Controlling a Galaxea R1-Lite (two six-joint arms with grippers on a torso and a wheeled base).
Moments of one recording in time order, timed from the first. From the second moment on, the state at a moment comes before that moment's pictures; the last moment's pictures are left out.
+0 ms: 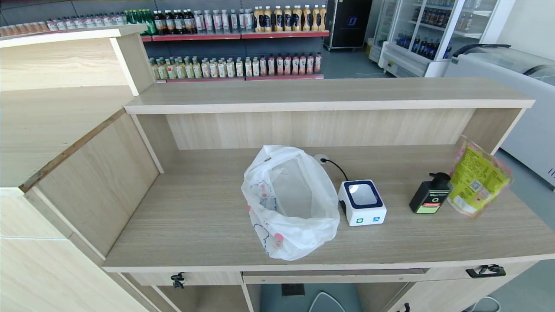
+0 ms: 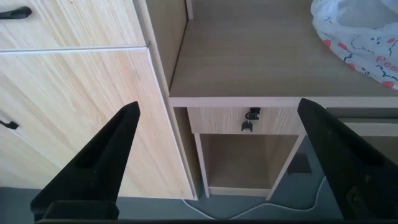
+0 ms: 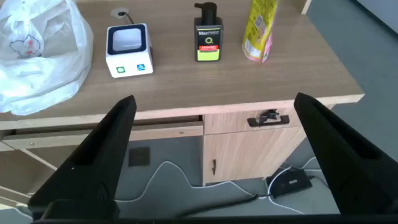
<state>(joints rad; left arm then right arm) 0.01 0.00 0.00 0.03 0.08 0.07 0.05 0.28 -0.29 0.07 -0.12 -0.04</state>
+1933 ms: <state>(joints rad) 0.01 0.00 0.00 0.03 0.08 0.07 -0.19 1.87 -0.47 -1.08 0.15 -0.26</state>
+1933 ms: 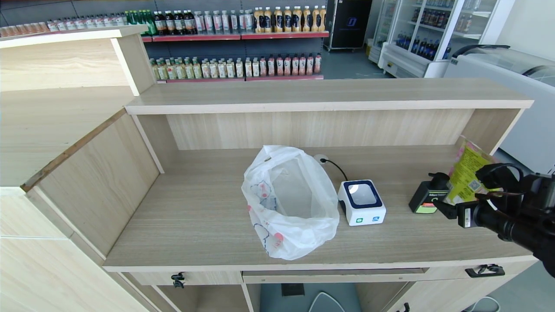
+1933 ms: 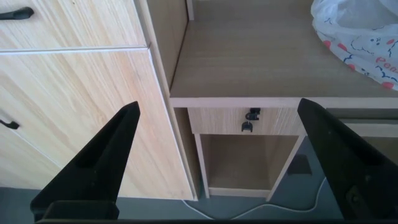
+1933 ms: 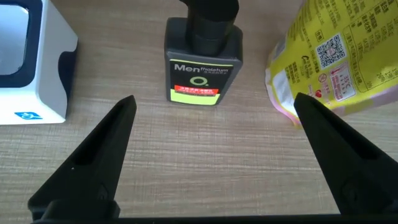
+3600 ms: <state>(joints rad) 0.01 0.00 0.00 0.04 0.08 0.07 -0.18 2.24 -0.81 -1.08 0.56 -0.37</state>
